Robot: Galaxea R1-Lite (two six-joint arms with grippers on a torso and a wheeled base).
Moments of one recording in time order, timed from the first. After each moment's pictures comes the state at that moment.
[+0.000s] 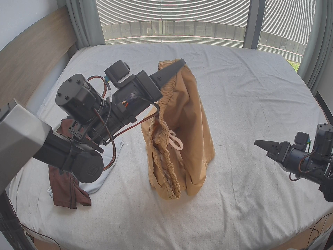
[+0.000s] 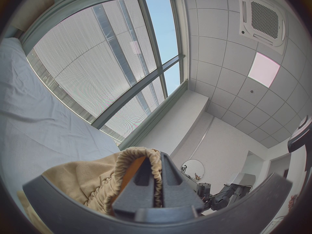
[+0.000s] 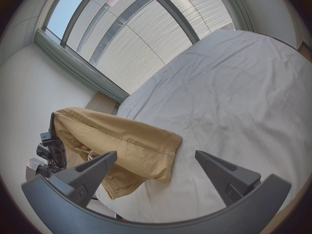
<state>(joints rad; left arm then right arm) -0.57 2.02 -1.04 -1.51 -0.46 -0.75 0.21 1.54 -0.35 -0.88 0.26 0.65</state>
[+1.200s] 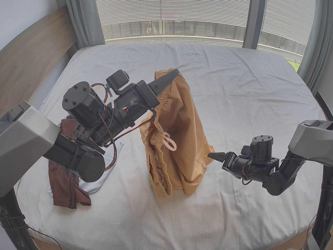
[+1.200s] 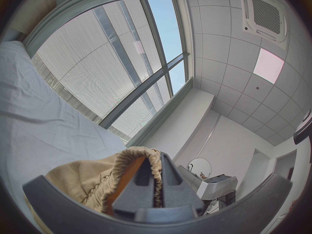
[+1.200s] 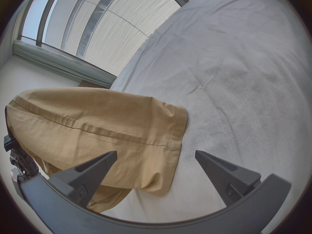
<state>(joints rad) -0.53 2.08 -1.04 -1.53 -0.46 -0.73 0.34 2.23 -0.69 -1.07 0.26 0.80</state>
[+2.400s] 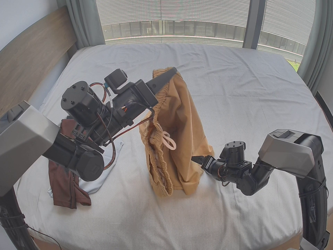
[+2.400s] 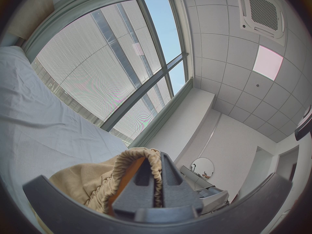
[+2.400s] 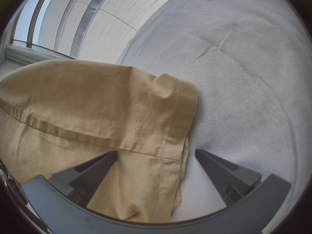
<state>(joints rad) -0.52 2.08 -1.05 -1.54 -0.45 -0.71 0.42 2.49 -1.01 -0.99 0.17 0.88</state>
